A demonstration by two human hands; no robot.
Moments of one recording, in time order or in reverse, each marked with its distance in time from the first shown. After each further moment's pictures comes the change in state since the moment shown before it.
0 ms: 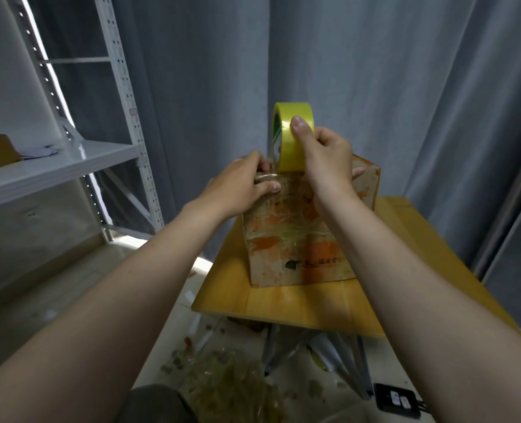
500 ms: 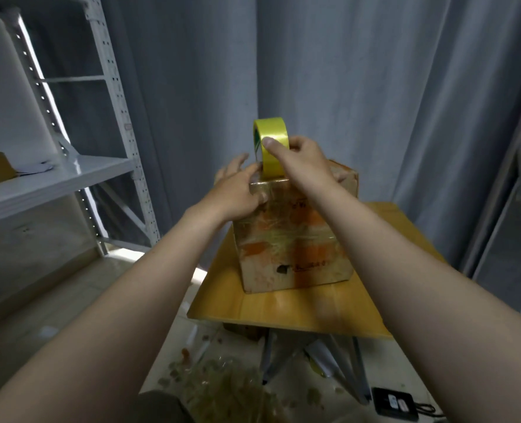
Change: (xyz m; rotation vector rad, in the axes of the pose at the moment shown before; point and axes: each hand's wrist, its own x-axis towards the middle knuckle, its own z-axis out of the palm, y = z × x) left_hand 0.000 0.025 -0.006 0.052 -0.111 -0.129; right_hand 0.020 -0.010 -0.001 -0.196 -0.237 0.047
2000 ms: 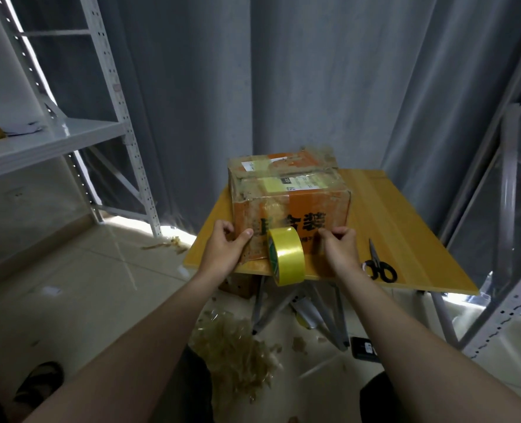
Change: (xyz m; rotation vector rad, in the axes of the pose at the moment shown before) left_hand -0.120 -0.058 0.155 -0.667 0.155 -0.400; right_hand -0.131 0.191 -0.037 0.078 0.183 0.544
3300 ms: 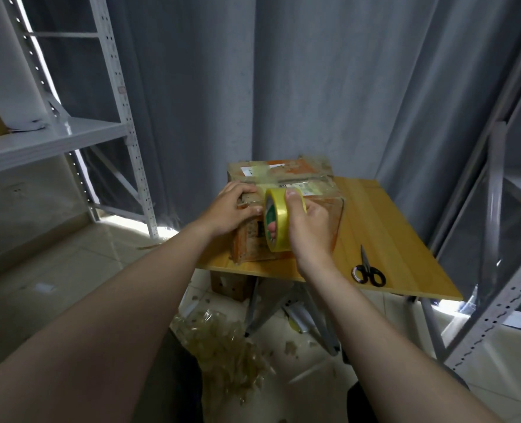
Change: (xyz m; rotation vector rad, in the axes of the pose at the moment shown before) left_hand 0.059 0.062 -0.022 0.346 -0.212 0.481; right_hand -0.104 -0.086 0.018 0.224 -0.182 -0.368
